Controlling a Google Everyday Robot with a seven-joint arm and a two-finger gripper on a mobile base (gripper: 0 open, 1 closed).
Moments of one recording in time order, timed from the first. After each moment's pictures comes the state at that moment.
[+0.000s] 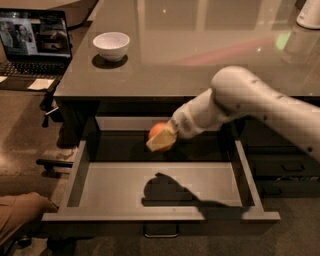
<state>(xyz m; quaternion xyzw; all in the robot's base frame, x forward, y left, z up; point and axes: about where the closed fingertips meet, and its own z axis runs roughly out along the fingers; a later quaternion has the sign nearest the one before) 0.555 -0.014 0.759 -0.43 0.82 0.28 0.25</state>
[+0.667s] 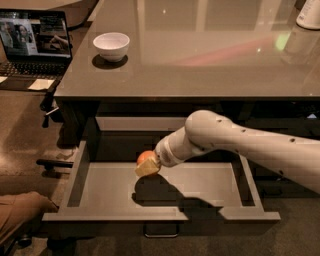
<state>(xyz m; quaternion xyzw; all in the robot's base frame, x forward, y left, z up) 0.531 0.031 0.660 -0.41 0.84 0.27 0.23</state>
